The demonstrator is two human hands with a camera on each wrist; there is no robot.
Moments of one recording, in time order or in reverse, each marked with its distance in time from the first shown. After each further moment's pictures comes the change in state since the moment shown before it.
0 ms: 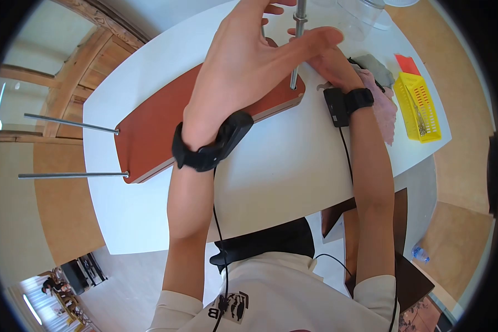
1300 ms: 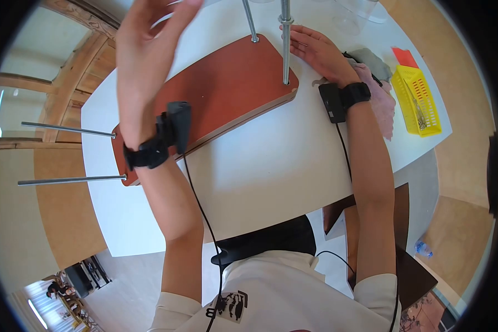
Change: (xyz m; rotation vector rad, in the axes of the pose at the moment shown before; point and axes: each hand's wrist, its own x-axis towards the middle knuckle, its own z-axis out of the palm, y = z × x) left_hand 0.000 -0.029 -0.056 0.036 0.234 -0.136; right_hand 0.004 0.005 -0.009 0.025 -0.041 -0.002
